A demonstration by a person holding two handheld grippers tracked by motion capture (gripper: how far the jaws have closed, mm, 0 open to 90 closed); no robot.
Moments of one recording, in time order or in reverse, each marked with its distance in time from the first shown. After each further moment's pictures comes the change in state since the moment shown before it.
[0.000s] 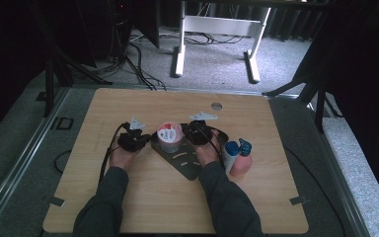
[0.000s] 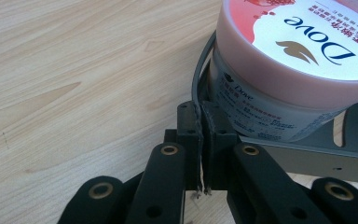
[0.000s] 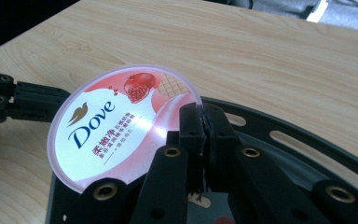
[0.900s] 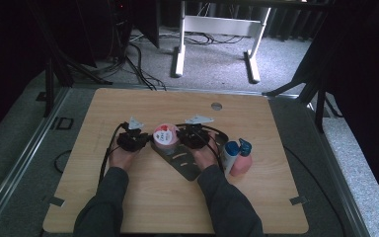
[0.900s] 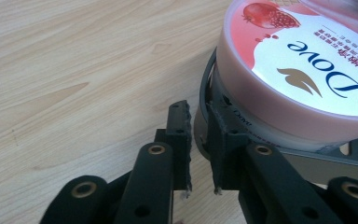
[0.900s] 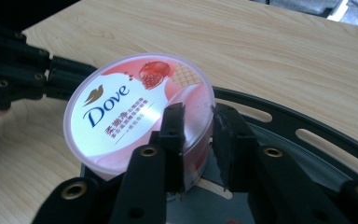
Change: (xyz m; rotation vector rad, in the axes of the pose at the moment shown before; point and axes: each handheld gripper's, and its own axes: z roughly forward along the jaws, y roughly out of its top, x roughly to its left) left arm 0.002 -0.001 -0.002 -0.018 0.019 -0.025; right arm 0.017 -0.004 -0.005 0.016 0.037 -0.077
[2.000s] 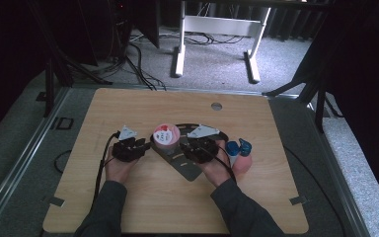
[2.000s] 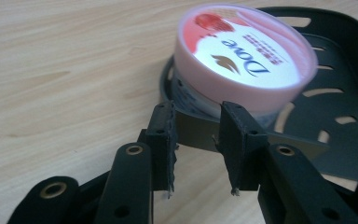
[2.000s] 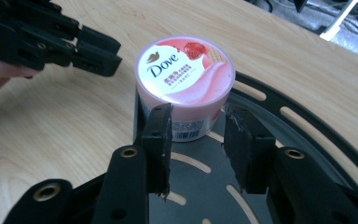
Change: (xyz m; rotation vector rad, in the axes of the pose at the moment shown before) left arm -0.018 -0.025 -0.032 -0.107 -0.085 -0.086; right arm 0.032 -0.003 -0.075 0.037 -0.013 -0.167
